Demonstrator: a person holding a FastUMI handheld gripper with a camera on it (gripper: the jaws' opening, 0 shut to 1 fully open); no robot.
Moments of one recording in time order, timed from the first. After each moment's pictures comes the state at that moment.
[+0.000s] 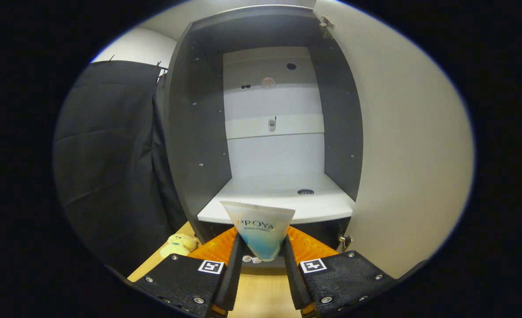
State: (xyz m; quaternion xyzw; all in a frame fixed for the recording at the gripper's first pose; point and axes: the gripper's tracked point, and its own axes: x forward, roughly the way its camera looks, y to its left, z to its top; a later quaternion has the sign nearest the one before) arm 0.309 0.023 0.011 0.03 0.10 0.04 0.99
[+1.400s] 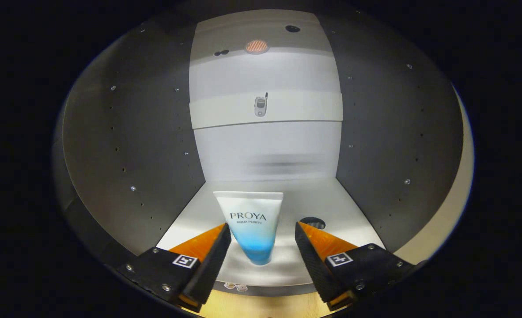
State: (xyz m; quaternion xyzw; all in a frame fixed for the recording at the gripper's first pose) arm 0.459 0.004 -0.002 0.02 0.18 0.02 0.98
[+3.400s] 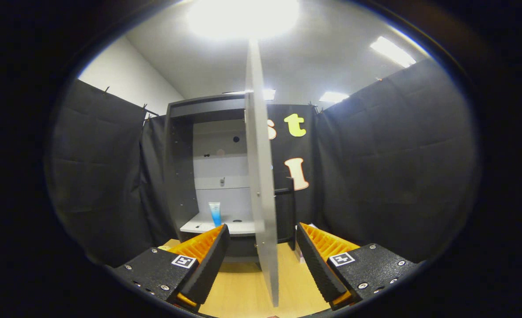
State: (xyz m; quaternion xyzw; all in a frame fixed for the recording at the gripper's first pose) arm 0.001 -0.174 0.121 0.03 -0.03 -0.09 1.00
